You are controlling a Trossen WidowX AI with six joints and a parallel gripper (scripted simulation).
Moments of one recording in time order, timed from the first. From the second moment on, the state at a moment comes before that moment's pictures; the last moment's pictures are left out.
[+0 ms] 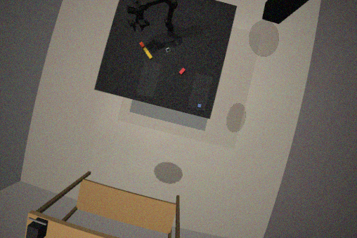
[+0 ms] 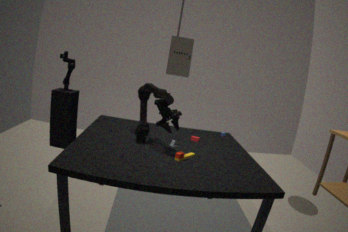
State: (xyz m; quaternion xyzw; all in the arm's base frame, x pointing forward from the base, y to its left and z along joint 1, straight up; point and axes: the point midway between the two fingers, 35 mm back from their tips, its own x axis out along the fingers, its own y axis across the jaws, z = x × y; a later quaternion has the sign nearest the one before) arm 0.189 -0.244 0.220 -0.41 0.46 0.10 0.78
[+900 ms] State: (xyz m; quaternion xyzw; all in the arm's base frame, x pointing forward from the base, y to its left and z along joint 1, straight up) arm 0.275 -0.215 0.179 -0.32 0.57 0.23 0.73
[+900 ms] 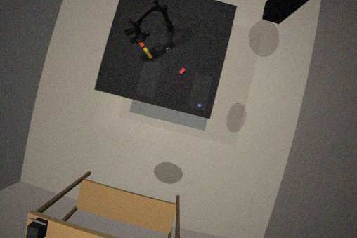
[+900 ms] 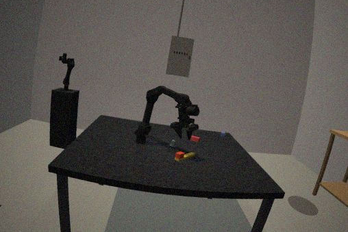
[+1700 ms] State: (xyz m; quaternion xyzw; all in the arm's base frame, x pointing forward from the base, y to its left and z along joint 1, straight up) arm 0.318 -0.188 0.136 -0.31 0.63 0.28 0.66
